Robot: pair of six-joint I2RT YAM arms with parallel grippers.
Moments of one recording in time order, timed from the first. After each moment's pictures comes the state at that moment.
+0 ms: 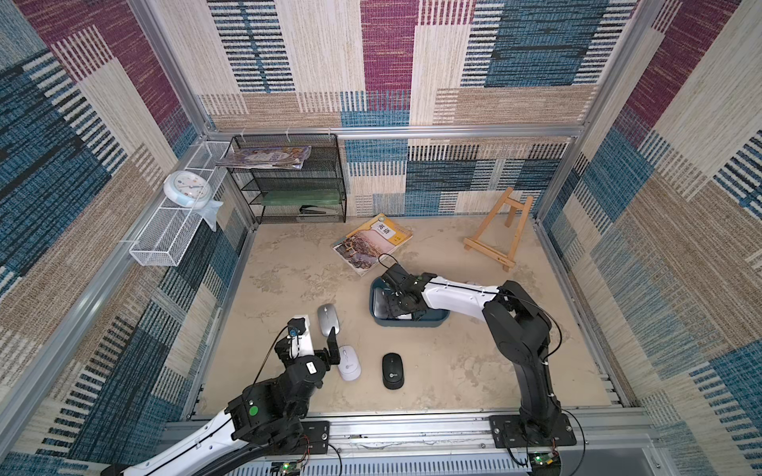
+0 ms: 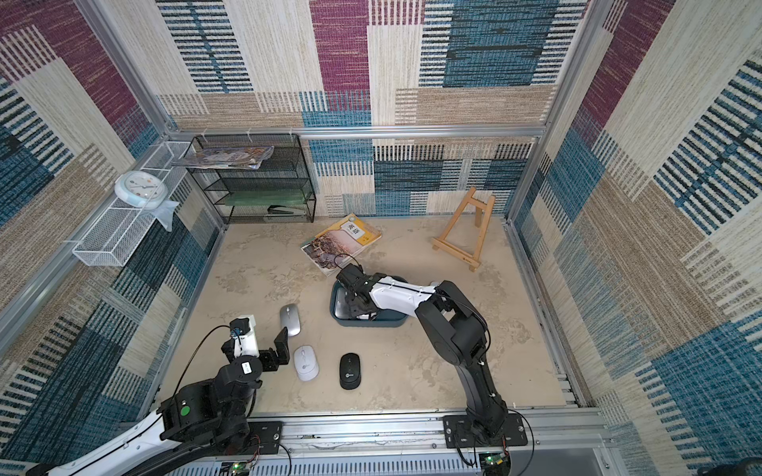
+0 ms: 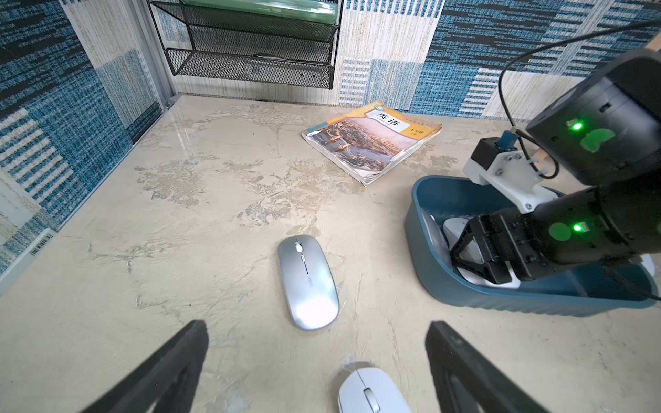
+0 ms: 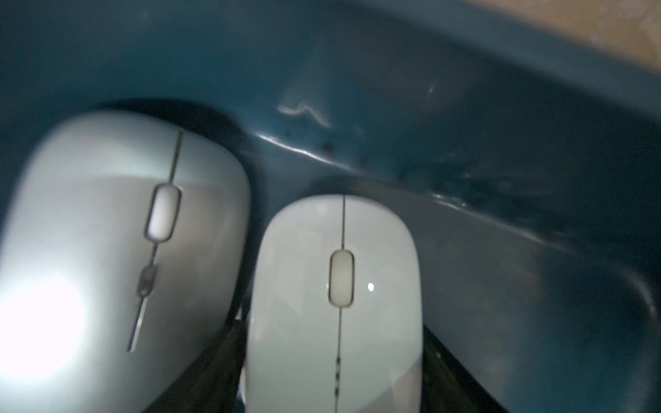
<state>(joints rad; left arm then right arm) -0.98 0.34 0.38 -0.58 -0.88 -0.54 0.82 2.07 1.44 -0.56 0.20 0.47</state>
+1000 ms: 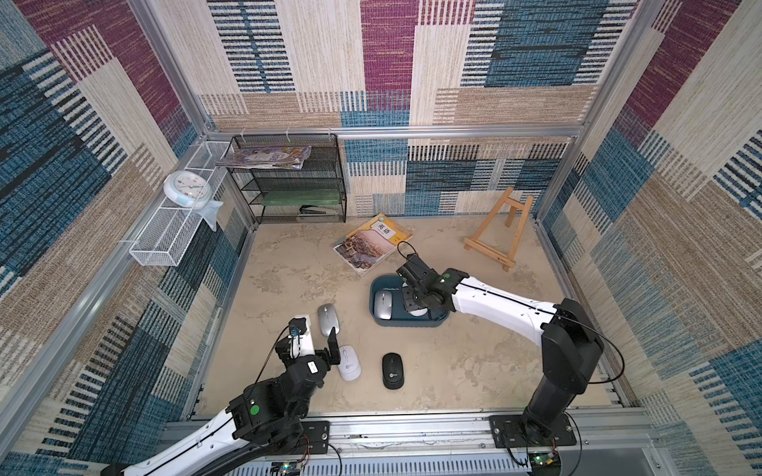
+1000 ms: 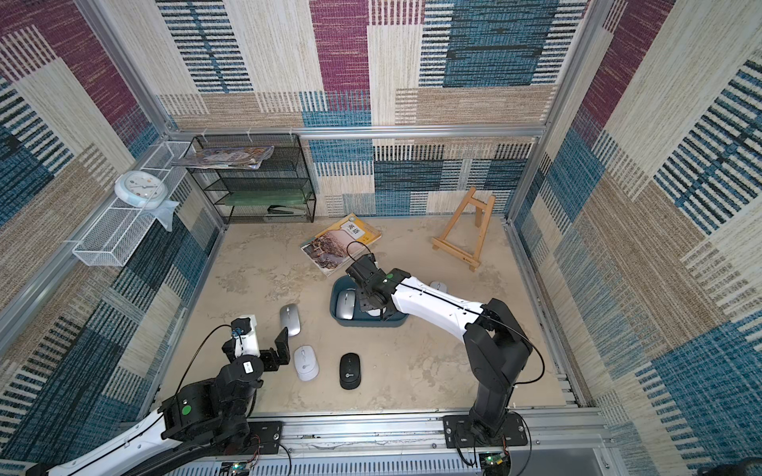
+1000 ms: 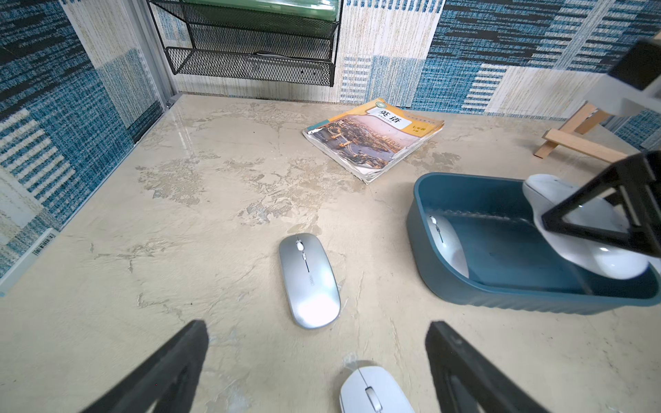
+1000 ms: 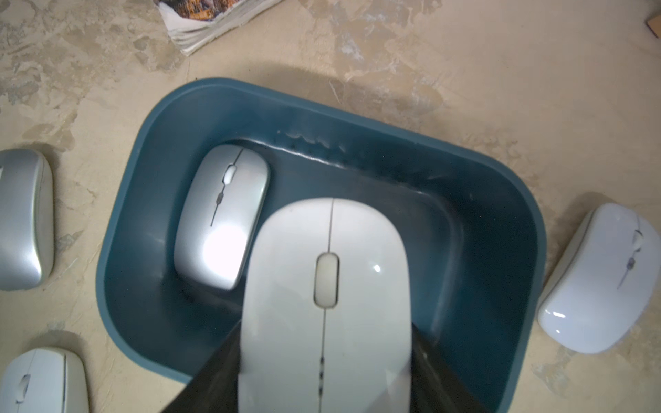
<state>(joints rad) -0.98 0.35 0.38 -0.58 -0.88 -0.54 0.85 1.72 1.32 -0.68 0.28 0.50</state>
